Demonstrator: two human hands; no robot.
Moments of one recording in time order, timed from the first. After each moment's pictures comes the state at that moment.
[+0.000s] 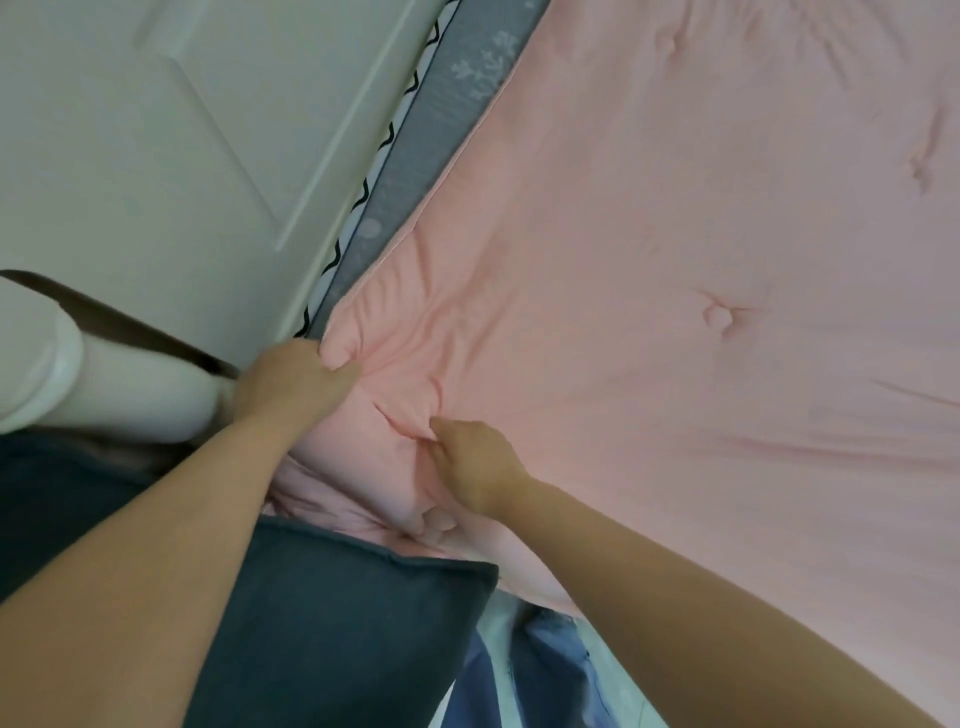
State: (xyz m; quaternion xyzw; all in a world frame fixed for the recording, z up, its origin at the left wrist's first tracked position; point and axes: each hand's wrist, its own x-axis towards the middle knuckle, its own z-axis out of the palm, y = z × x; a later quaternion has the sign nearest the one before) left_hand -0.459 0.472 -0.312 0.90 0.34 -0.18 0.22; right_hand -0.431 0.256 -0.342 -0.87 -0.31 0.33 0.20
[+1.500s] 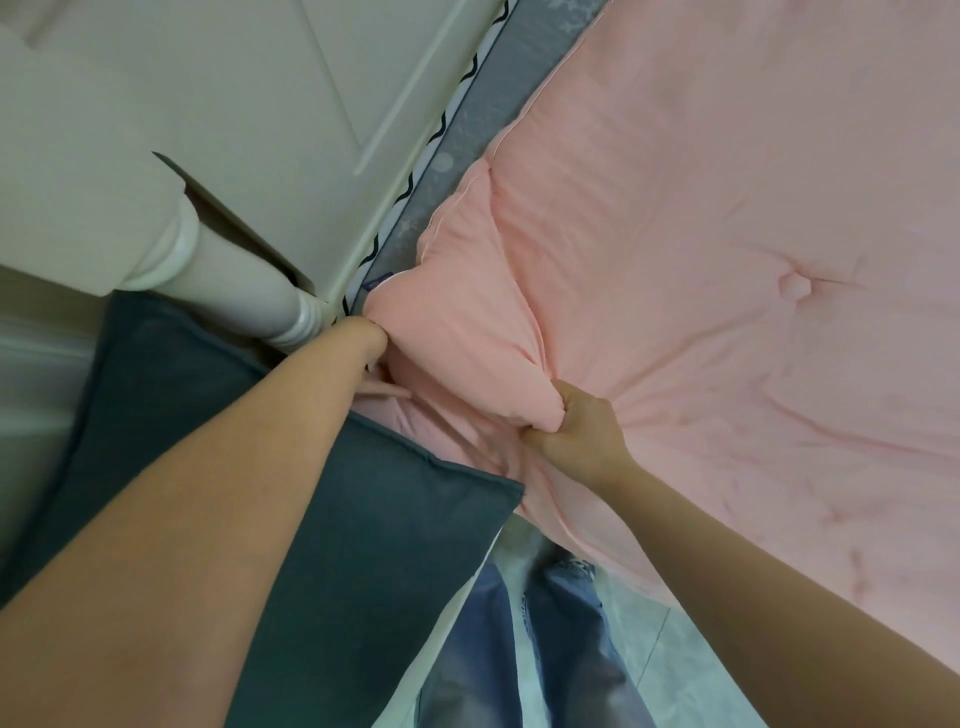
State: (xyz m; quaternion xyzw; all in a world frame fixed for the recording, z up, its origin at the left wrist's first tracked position) left_hand -0.487 0.438 -0.293 0.54 0.59 -0.37 0.49; right_hand -0.446 0.182 -0.323 -0.88 -0.14 0.34 0.31
